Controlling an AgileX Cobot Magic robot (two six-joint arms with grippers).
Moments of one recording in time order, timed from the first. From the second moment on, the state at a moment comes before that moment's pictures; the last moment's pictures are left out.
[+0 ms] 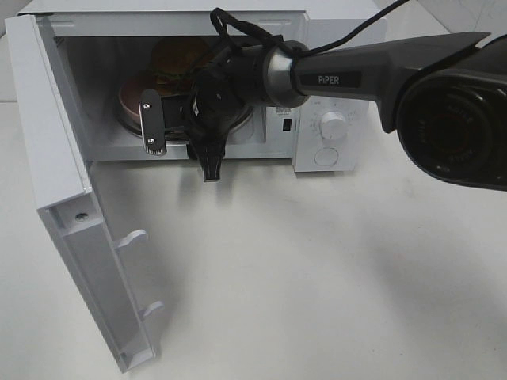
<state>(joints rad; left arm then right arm) 0.05 0.00 -0.52 -0.05 1.08 0.05 0.67 2.48 -1.97 -0.30 0.41 -0.86</state>
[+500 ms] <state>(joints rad) 0.05 0.00 -0.52 -0.05 1.08 0.05 0.67 2.43 -1.97 -0.27 0.50 -0.87</state>
